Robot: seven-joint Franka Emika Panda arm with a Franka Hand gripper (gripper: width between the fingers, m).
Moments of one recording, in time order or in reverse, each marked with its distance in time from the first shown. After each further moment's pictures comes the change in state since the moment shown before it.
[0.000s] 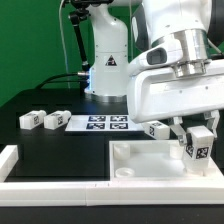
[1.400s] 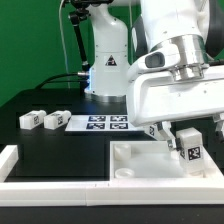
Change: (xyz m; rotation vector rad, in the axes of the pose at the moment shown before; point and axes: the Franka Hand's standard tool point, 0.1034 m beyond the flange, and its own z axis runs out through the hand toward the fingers) arm -0.001 0.000 0.001 -0.018 0.065 -0.002
